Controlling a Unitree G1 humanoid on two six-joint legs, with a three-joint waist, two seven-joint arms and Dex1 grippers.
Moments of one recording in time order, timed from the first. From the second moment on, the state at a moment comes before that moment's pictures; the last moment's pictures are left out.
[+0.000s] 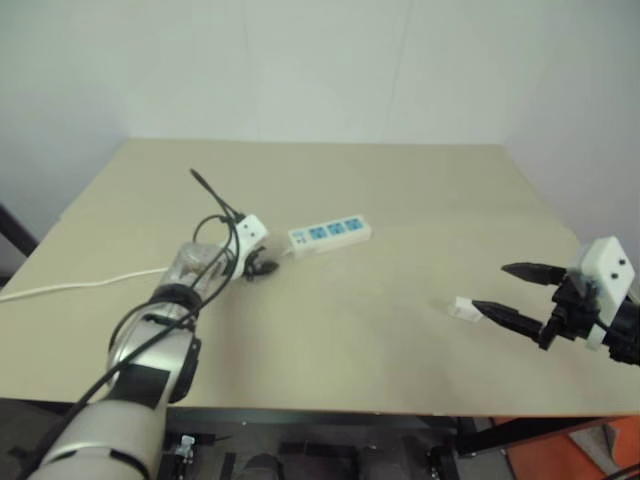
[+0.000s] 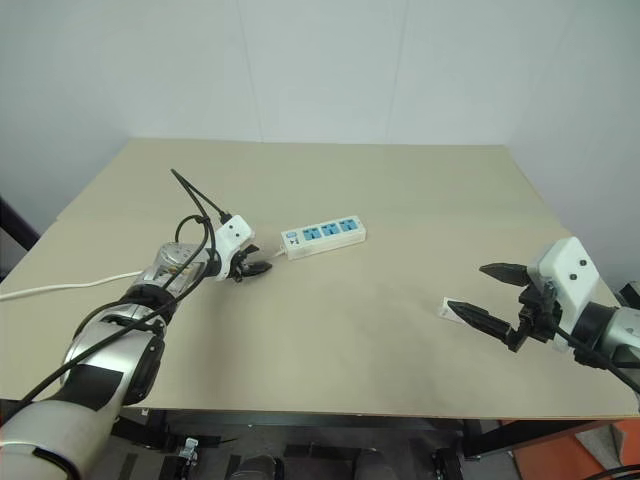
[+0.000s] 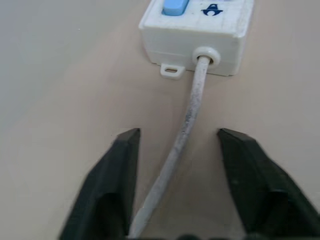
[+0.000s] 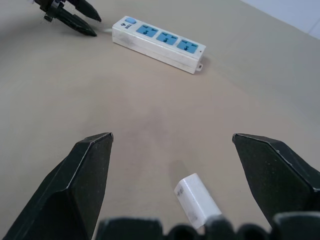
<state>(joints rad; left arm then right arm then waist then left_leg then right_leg) -1.10 0.41 -0.15 1.28 0.12 -0.09 -0.80 0.02 -0.93 -0.53 -0.44 0.58 0.59 0.92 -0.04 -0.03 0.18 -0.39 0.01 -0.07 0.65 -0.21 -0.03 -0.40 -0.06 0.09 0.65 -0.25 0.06</state>
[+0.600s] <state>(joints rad) -1.00 0.45 -0.08 1.18 0.07 -0.10 -1.08 0.02 -0.94 -0.53 -0.45 0.59 0.60 0.92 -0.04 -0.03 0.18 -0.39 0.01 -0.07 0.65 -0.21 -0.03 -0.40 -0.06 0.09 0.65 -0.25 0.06</state>
